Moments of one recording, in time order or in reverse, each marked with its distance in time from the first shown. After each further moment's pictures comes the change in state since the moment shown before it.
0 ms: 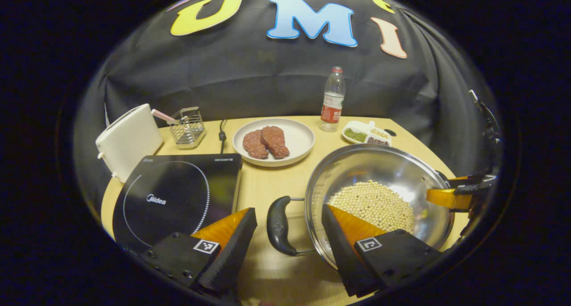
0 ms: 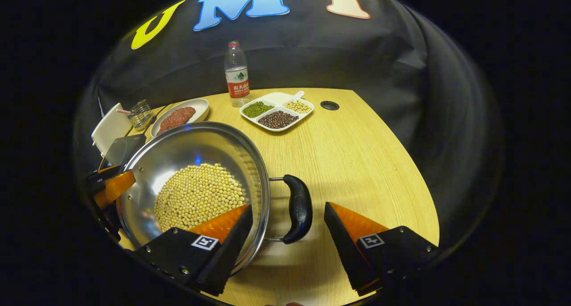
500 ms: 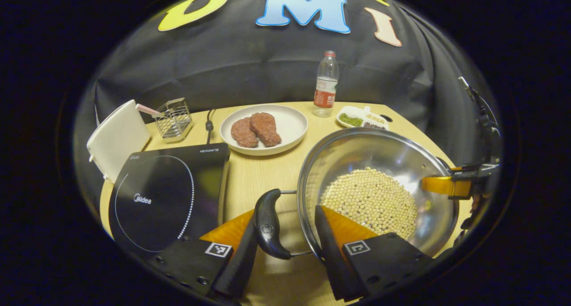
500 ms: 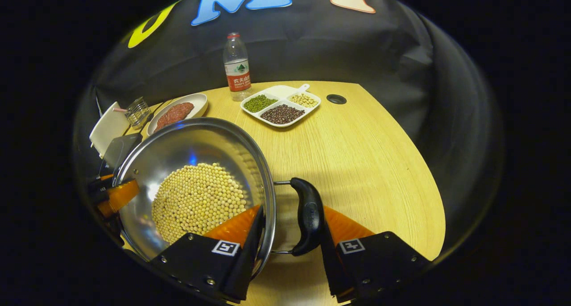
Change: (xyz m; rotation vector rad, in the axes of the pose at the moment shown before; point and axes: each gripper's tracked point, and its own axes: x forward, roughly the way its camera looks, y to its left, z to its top) left arm 0.011 0.000 -0.011 0.027 0.076 -0.034; right arm 0.015 0.009 0.004 0.040 0.035 0.039
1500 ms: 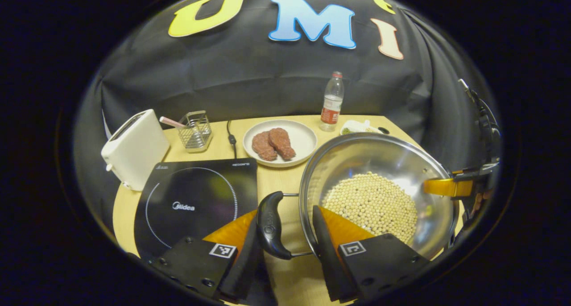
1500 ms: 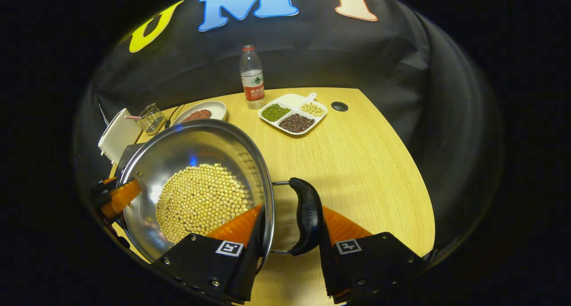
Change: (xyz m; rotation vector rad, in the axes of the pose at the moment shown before) left arm -0.074 0.043 0.031 -0.024 -0.028 0.015; right arm -0.073 0.049 0.017 -0.017 0.015 -0.002
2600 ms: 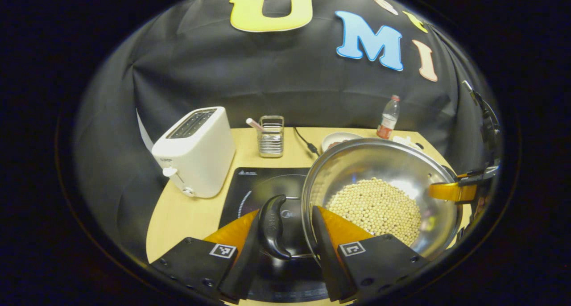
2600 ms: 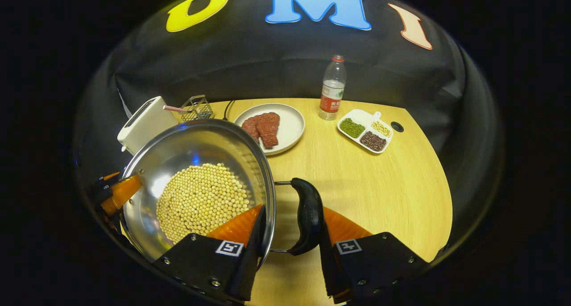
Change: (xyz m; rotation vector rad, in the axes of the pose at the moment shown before) left arm -0.047 0.202 0.010 -0.065 -0.030 0.128; right arm -0.007 0.192 0.028 -0.099 0.007 0.074
